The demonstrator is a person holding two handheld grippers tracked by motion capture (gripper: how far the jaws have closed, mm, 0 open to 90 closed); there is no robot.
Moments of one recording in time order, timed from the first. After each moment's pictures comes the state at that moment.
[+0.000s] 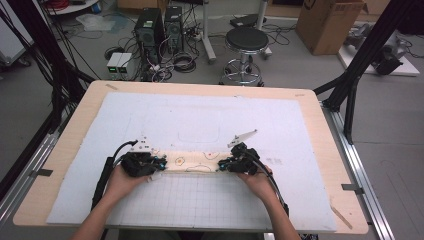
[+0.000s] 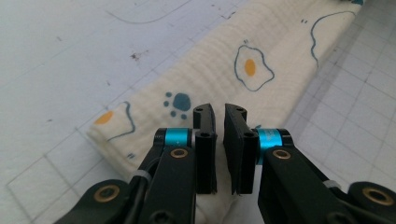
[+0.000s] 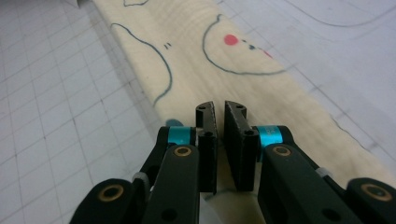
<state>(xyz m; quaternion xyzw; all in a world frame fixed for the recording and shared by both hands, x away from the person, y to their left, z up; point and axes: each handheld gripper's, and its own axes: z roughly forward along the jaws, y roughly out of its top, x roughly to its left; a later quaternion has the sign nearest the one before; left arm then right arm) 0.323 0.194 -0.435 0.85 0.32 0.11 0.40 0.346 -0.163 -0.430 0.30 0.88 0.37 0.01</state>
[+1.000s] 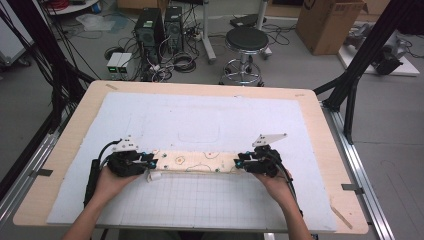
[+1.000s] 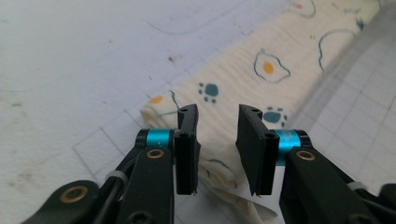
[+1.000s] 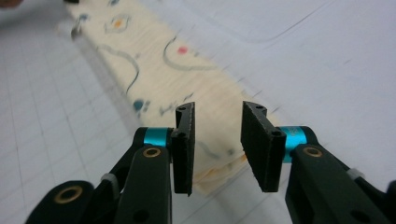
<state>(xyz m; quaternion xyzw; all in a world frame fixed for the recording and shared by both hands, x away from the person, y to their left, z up) 0.320 0.224 -0.423 0.81 0.36 0.12 0.45 0.335 -0.218 -0.415 0.33 0.83 0.44 0.06</state>
